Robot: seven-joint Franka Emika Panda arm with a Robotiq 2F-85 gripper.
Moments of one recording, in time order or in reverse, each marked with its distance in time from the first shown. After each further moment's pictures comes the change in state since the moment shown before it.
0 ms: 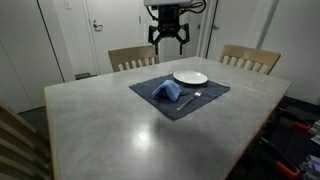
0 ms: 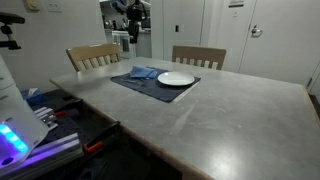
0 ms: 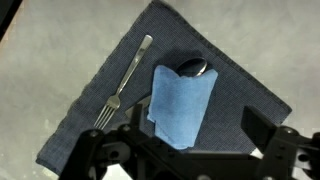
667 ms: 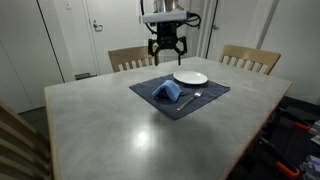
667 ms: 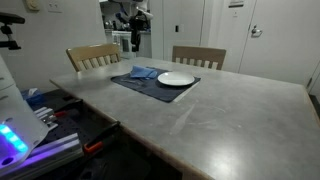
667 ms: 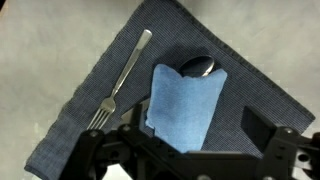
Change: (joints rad) arm 0.008 0.094 -0.015 0.028 -0.007 0.029 -0.010
